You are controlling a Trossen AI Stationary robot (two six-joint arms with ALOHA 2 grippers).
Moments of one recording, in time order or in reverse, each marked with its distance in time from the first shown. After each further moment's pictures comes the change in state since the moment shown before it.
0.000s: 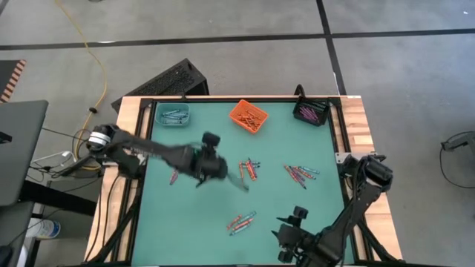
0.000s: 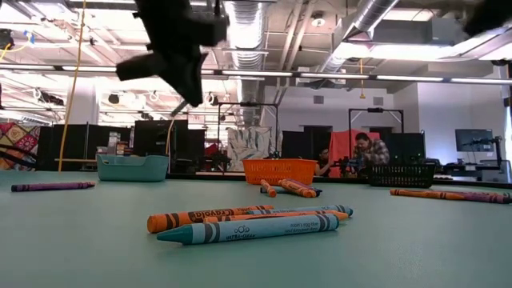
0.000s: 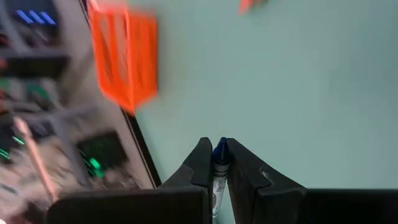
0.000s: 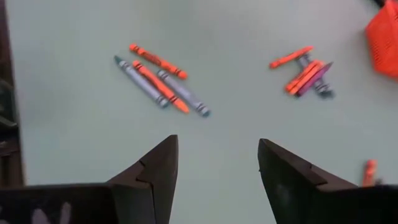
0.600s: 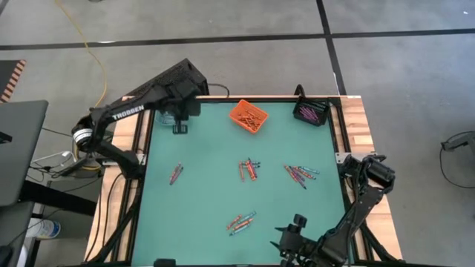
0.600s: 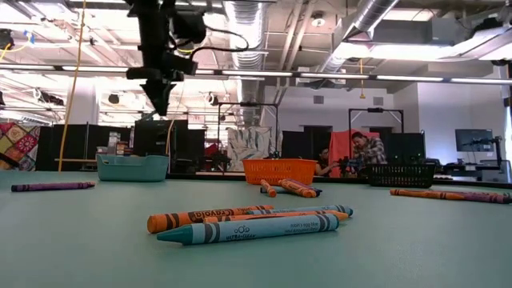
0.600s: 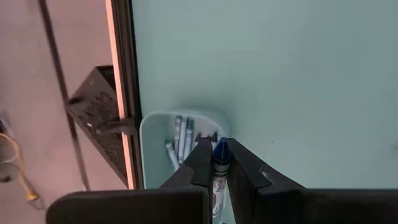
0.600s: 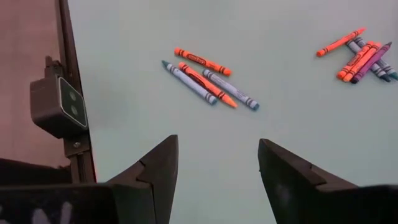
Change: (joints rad) left arm 0.794 -0.193 0.000 -0.149 0.442 0.266; right arm 0.052 0.000 -0.078 0.246 0.005 0.054
